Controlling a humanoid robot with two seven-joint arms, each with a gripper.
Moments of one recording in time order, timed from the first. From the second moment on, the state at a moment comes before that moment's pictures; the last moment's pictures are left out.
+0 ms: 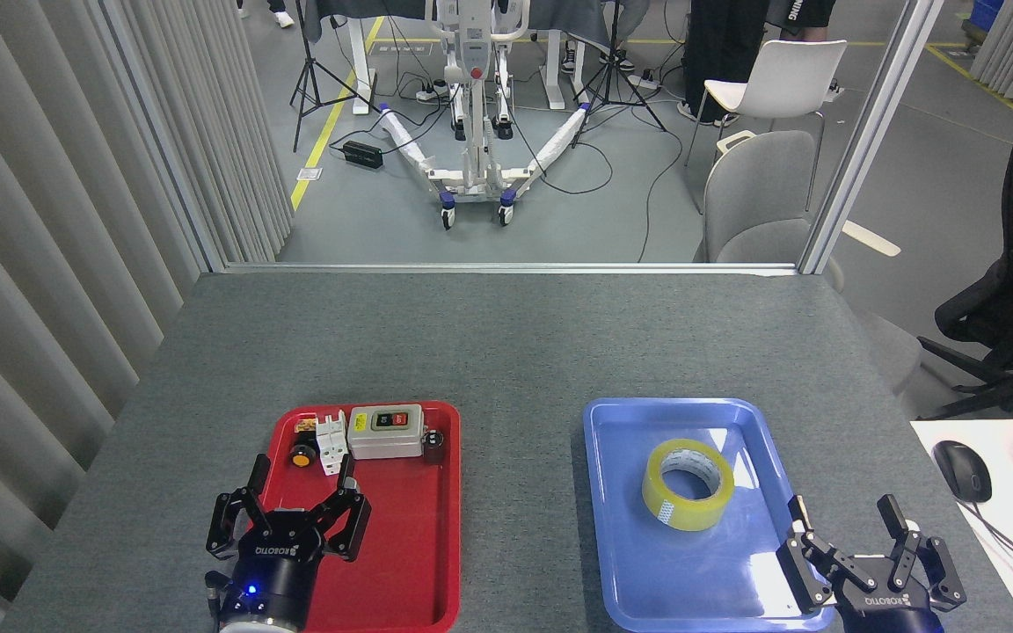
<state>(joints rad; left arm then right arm) 0.01 0.02 -0.06 -1.57 -1.42 0.02 0.21 0.22 -0.14 -0.17 -1.72 1.30 -0.16 -0.09</state>
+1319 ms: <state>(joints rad) -0.01 0.01 -0.06 -1.55 -1.41 0.02 0.21 0.16 -0.25 -0.06 -1.68 1.24 -0.05 -0.11</state>
